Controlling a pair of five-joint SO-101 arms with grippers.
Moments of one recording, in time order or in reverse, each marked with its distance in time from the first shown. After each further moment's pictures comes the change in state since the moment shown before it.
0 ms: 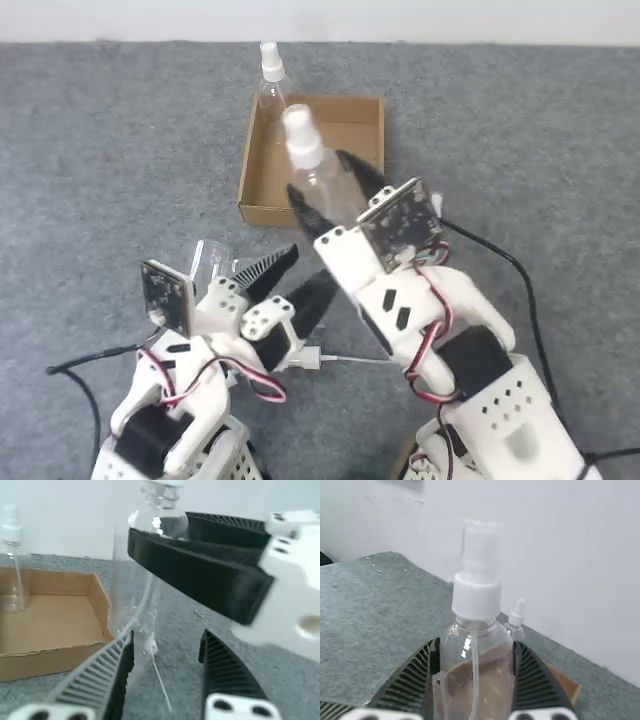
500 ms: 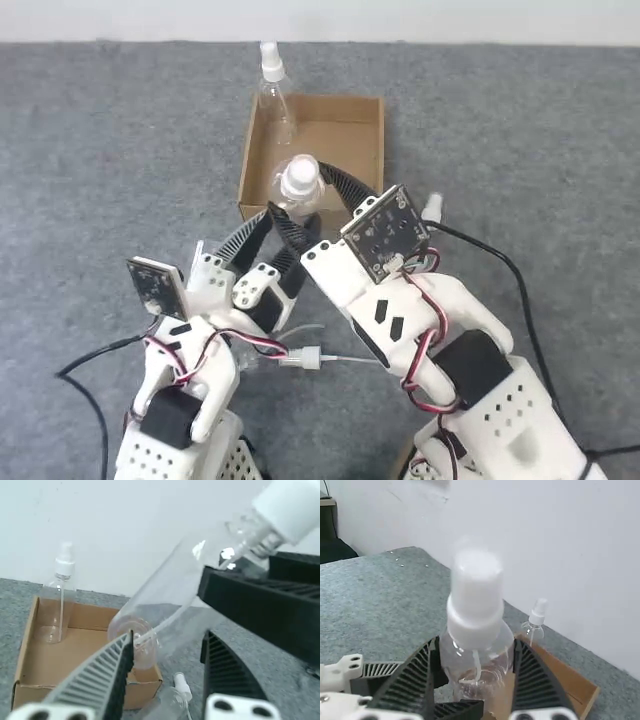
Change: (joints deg) left arm -10.3 0.1 12.7 -20.3 0.0; right arm -3.3 0.1 -2.9 5.0 -0.2
